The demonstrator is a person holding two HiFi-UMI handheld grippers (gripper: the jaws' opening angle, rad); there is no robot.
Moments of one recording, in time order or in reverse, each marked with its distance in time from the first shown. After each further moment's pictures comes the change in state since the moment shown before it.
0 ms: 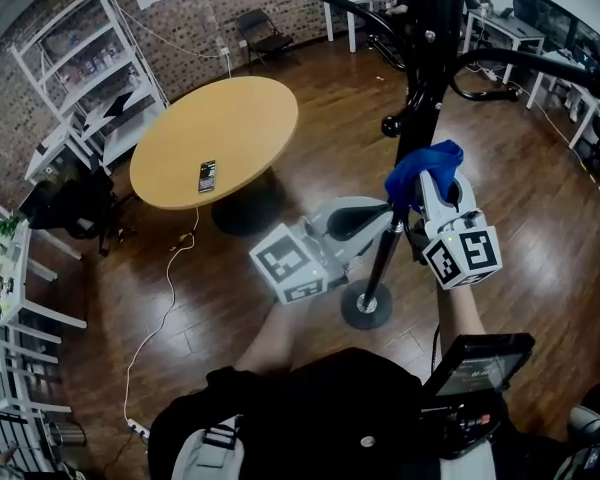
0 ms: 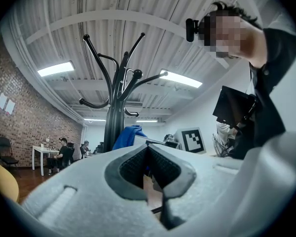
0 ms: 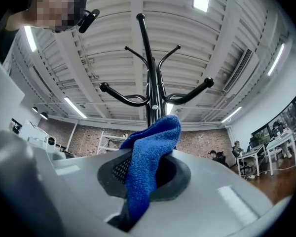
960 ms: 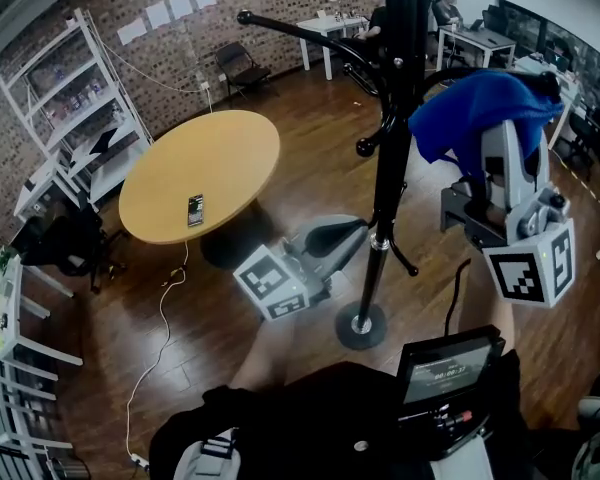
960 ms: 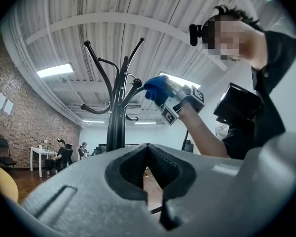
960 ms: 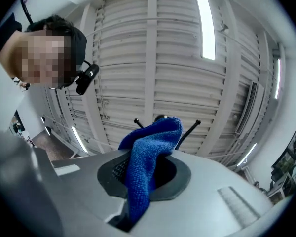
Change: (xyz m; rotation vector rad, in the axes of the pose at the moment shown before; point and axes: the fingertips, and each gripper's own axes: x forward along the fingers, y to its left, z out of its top) left arm -0.012 0.000 0.011 0.001 -0.023 -0.015; right arm -0.039 0.039 0.260 -0.124 -0.533 0.111
